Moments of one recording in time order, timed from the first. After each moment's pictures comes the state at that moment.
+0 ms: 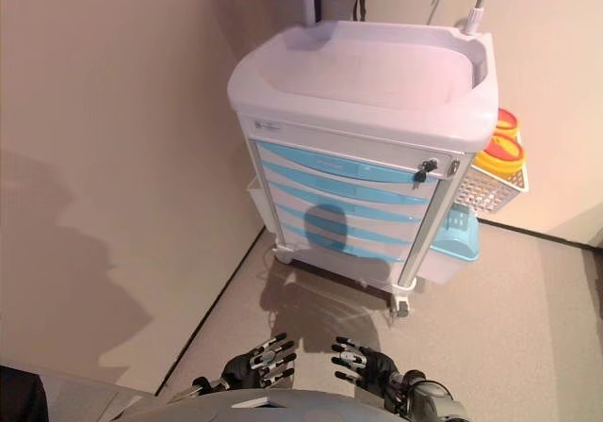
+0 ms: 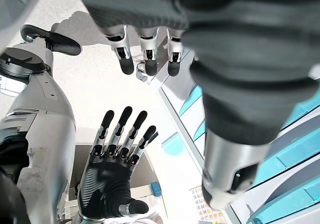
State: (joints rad) left arm 0.14 0.21 -0.32 0.84 -0.72 0.10 -0.67; right arm 0.10 -0.29 0.35 0.84 0.60 0.11 0.62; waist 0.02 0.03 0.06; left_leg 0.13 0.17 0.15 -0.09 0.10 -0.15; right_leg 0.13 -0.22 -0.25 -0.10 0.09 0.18
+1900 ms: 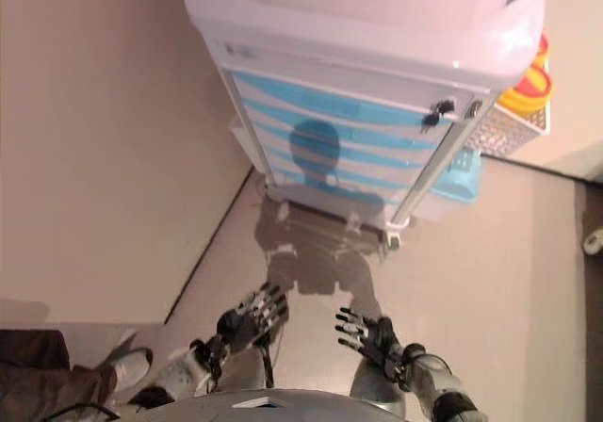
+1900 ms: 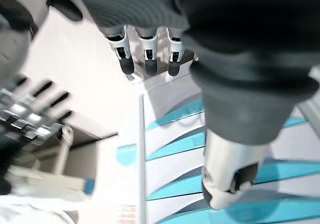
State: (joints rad) left arm -0.09 0.21 -0.23 0.93 -1.24 0.13 -0.66; right arm -0.04 -0.26 0.32 0.87 0.64 0.02 0.62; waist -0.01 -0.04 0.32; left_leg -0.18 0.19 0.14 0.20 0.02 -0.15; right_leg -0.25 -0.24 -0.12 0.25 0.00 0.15
